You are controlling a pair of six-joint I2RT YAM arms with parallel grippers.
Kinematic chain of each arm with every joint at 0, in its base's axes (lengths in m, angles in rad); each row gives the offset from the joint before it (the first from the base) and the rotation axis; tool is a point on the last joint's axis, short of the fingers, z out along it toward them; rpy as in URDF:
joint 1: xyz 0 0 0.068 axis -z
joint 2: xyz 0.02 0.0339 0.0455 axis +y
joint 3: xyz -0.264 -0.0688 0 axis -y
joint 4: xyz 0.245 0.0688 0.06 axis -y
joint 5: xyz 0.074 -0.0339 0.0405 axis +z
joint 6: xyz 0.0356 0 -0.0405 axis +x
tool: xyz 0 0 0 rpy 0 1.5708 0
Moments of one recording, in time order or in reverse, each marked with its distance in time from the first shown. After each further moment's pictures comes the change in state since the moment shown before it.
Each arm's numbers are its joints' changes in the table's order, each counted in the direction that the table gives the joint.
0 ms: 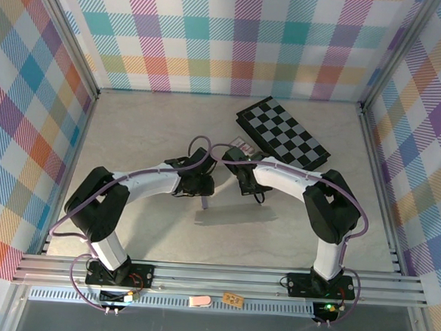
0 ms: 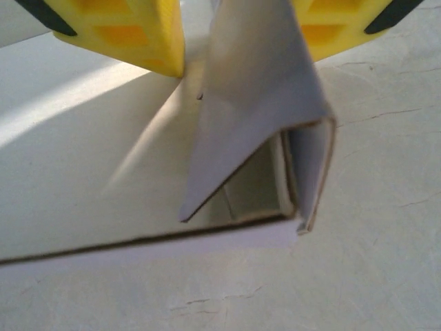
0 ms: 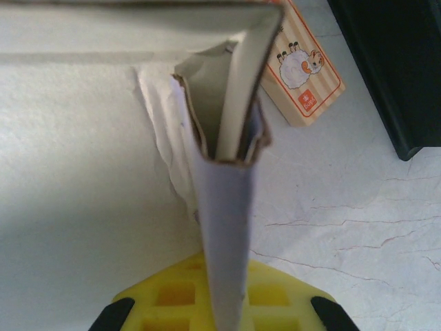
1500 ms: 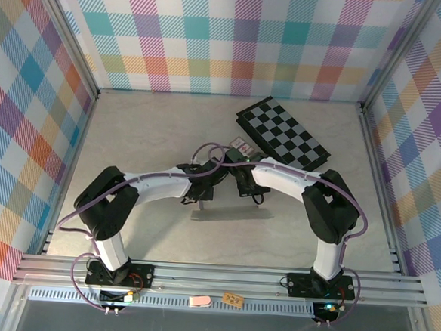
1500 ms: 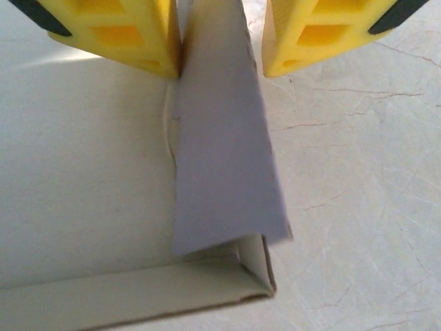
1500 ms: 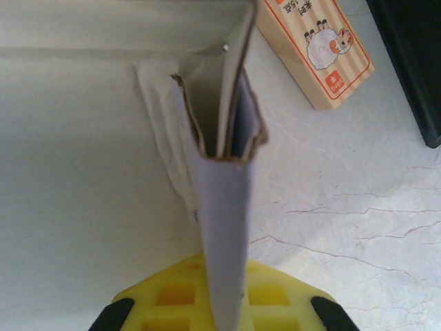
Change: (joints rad) left arm 0.097 0.042 0.036 -0.128 0.303 -0.032; right arm -0.002 0.005 0.002 -0.007 0.037 0.019
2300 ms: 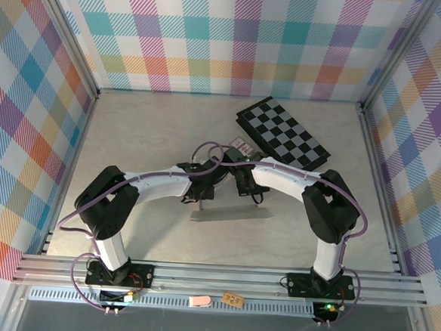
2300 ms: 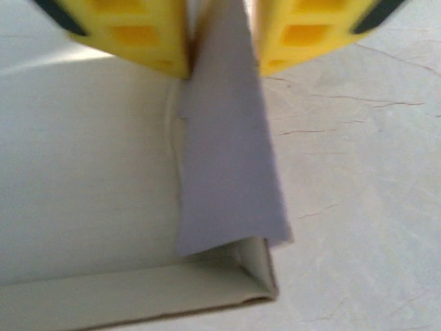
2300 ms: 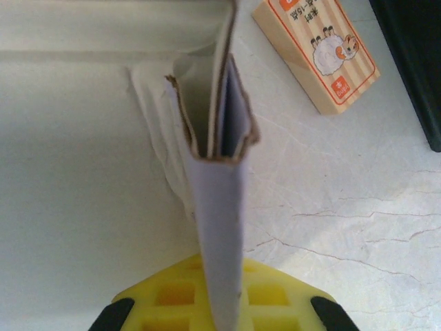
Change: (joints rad) left arm -0.004 0.014 0.017 -0.040 0.003 -0.036; right arm -0.002 0.001 0.006 0.003 0.004 0.000
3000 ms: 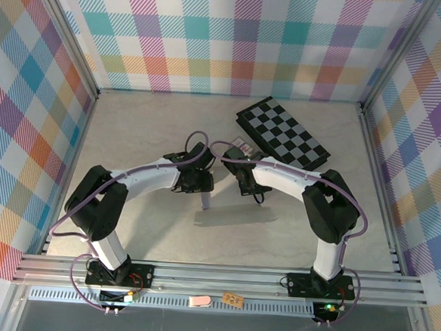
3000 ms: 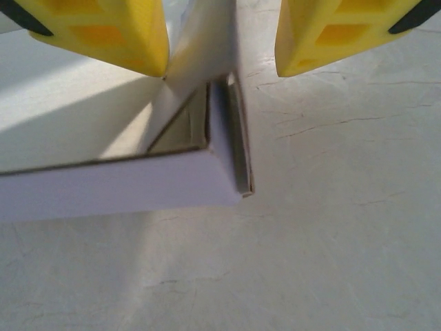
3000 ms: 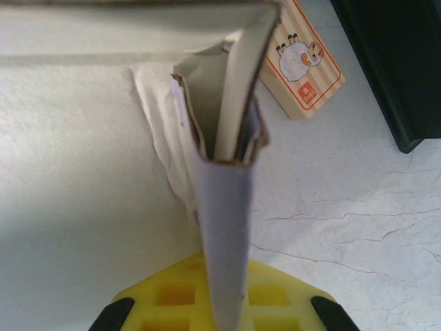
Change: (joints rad) left arm -0.111 -0.043 0.009 0.071 -0.313 0.022; right arm -0.002 0.000 0.000 -0.014 -0.041 0.003
